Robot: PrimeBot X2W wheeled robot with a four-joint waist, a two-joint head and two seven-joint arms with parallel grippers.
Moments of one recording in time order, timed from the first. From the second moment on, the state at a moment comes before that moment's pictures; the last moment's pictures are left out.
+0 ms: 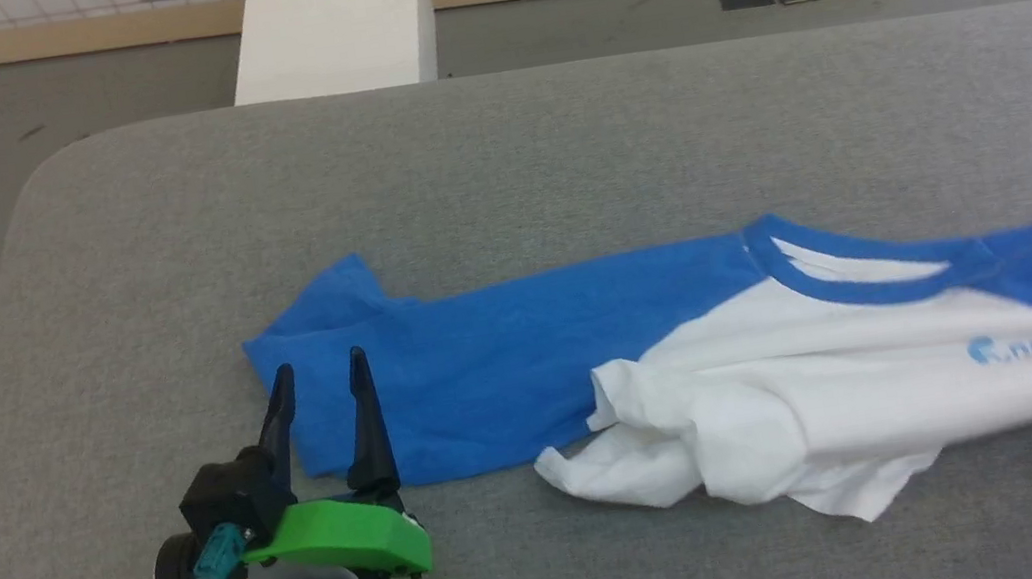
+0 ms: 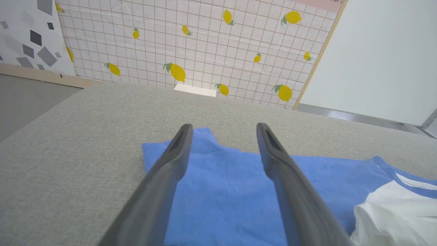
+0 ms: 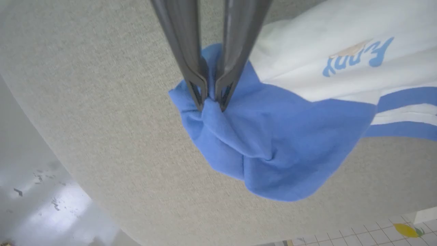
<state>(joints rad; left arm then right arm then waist) -0.13 0.05 -0.16 0.16 -0.29 0.04 -0.26 -0.20 -0.05 -0.61 0.08 -0.08 0.13 0.51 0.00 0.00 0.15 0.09</state>
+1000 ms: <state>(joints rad) -0.72 0.13 -0.51 0.65 -0.25 -0.12 0.40 -0.02 -0.05 0.03 -0.02 0.16 0.13 -0.15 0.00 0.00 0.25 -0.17</state>
